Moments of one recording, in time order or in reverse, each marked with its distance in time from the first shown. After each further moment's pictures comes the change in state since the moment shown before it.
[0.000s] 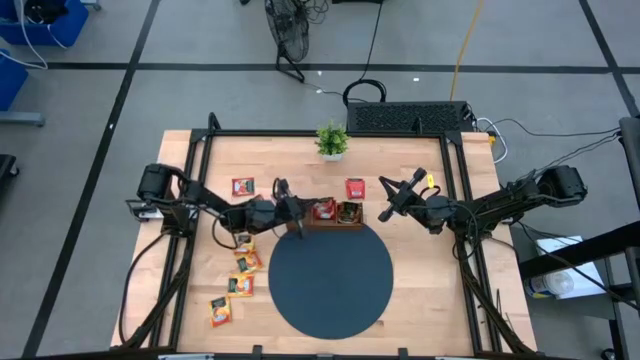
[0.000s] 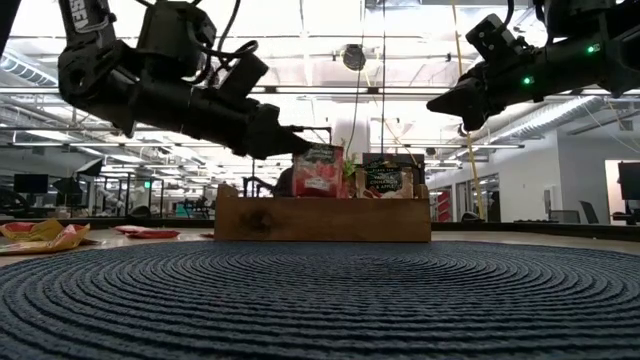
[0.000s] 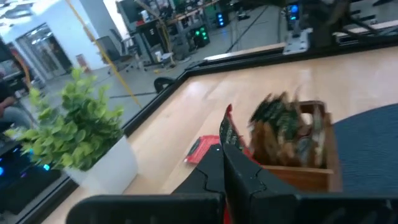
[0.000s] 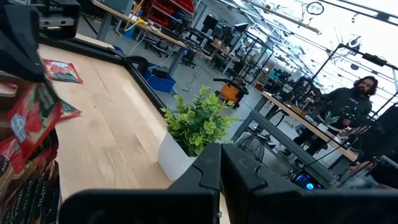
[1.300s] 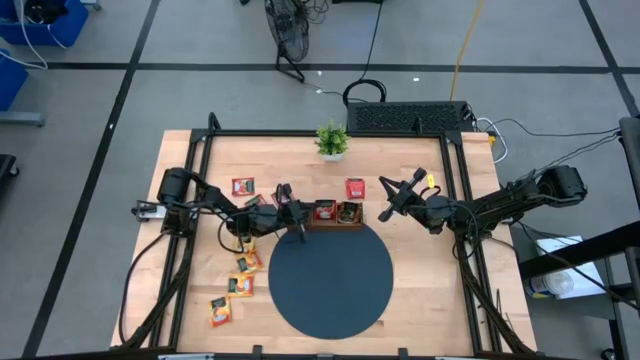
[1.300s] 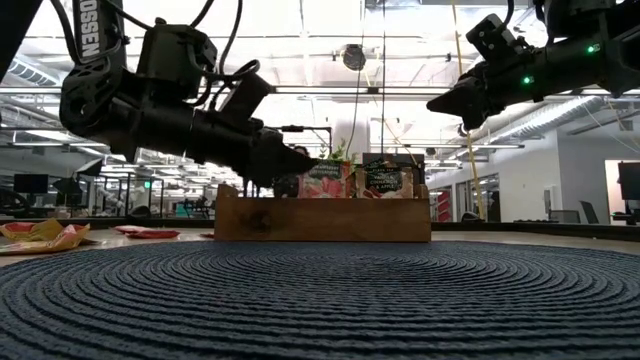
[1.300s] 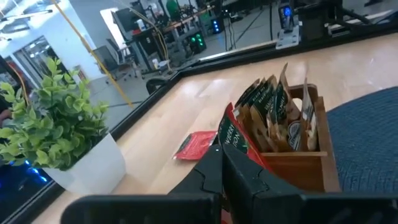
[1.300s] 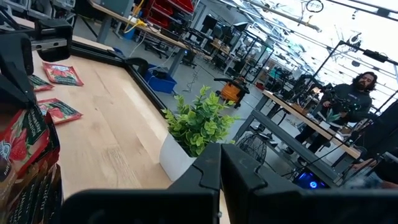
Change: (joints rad) left arm 0.001 0.154 0.003 0.179 0.018 0.050; right arm 0.000 0.000 0.000 0.000 0.000 0.021
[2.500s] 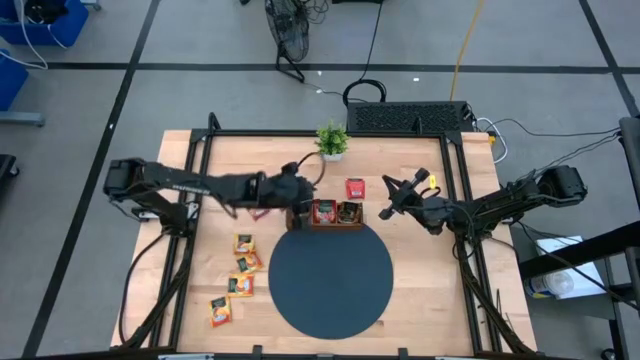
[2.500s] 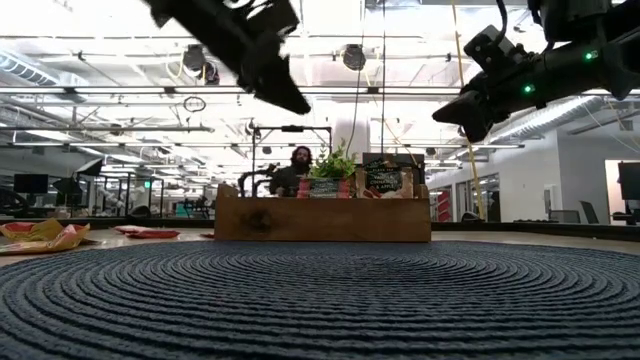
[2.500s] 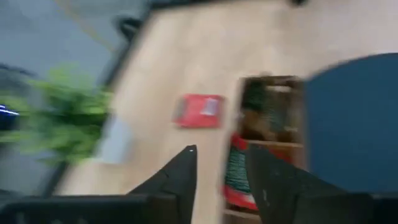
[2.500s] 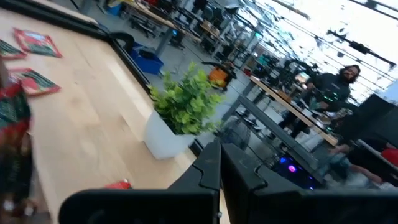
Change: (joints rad) left arm 0.076 -0.435 0.455 -1.405 0.167 -0.181; right arm 0.000 0.000 0.000 -0.079 0.080 0.002
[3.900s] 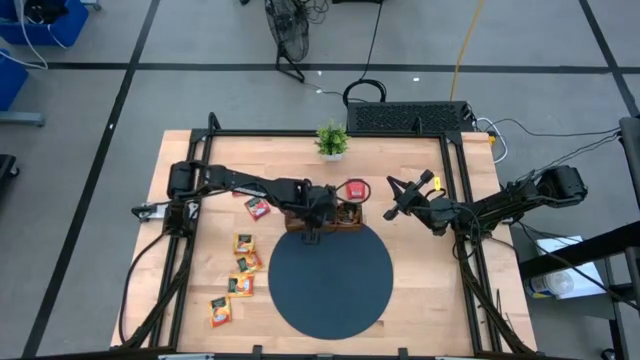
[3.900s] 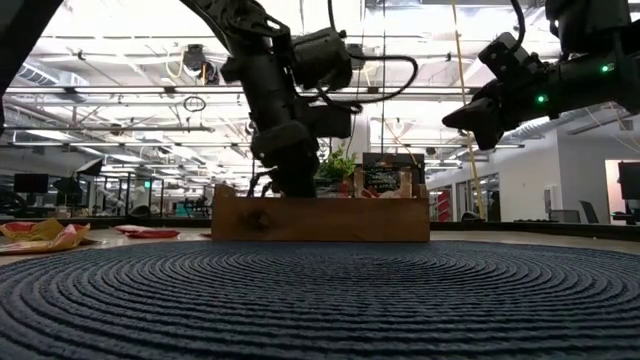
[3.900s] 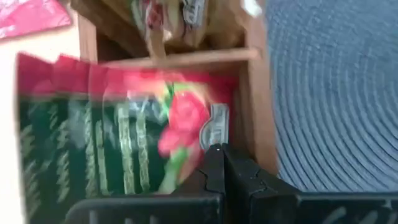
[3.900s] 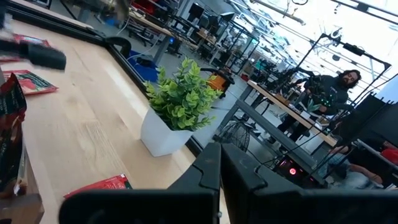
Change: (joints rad) left arm 0.059 0.481 0.334 -0.397 0.365 0.060; right arm 0.000 -0.002 -0.099 0.162 -0.003 -0.027
